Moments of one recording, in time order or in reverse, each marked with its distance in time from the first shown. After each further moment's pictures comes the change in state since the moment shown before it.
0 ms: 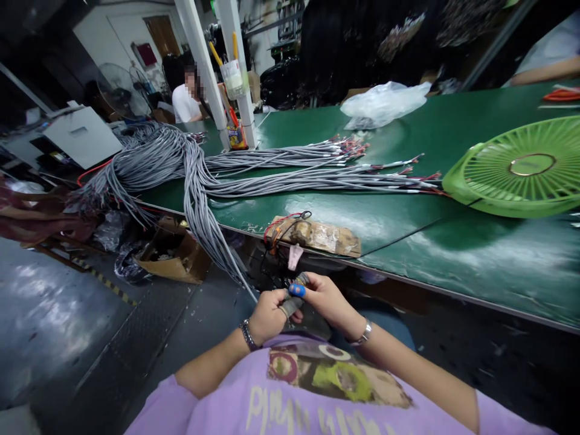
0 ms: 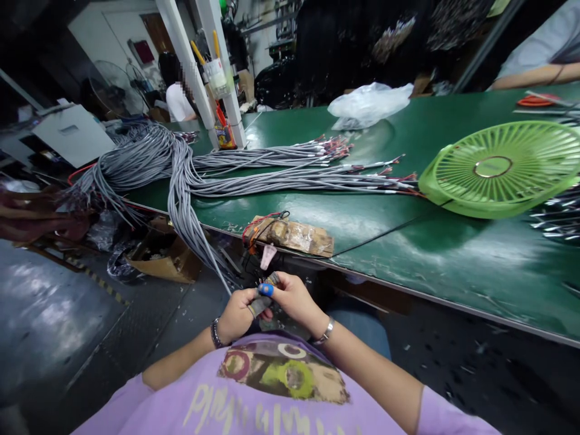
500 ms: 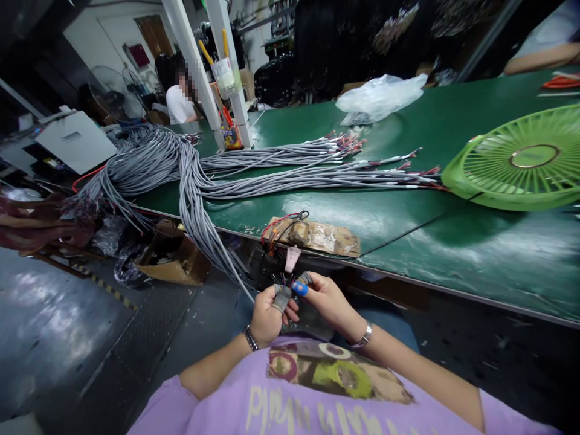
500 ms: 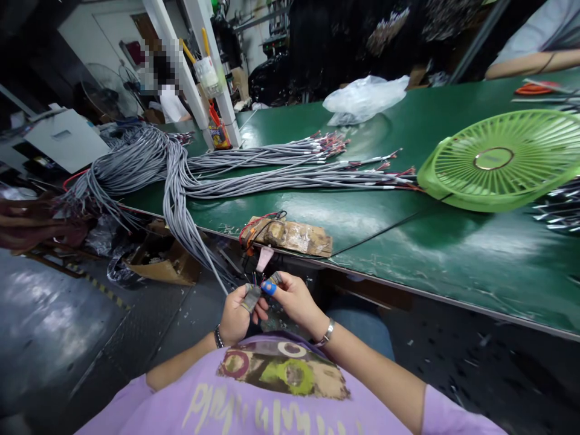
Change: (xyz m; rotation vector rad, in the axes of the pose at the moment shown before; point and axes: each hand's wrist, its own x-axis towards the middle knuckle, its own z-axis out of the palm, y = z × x) left_hand 0.007 -0.005 0.008 -0.207 0.217 -0.017; right_hand 0.003 0.008 -0.005 -0.046 0.122 -0.078
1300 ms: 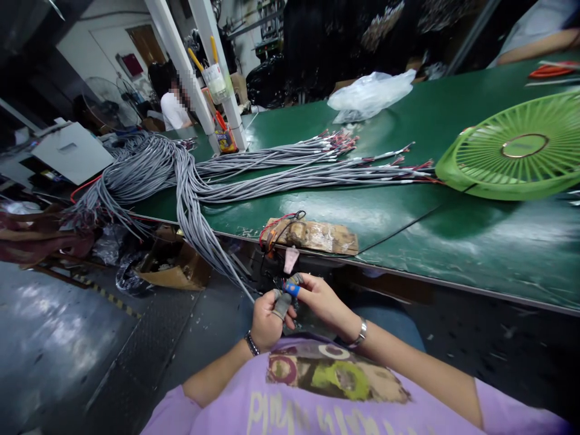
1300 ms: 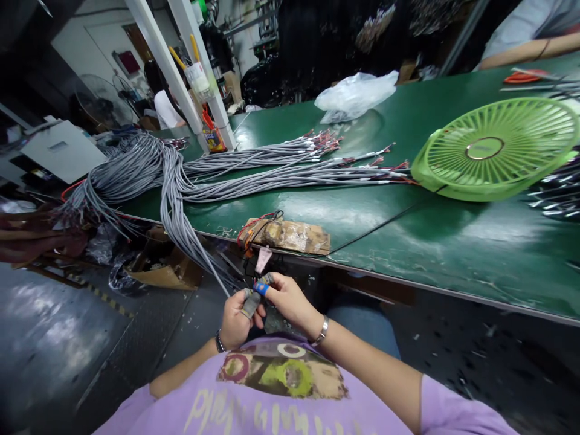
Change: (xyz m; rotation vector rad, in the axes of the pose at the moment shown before) left_hand -0.004 -0.001 -0.006 0.124 -0.009 0.048; right_hand -0.001 -0.010 0.017 0.219 -0.151 0.124
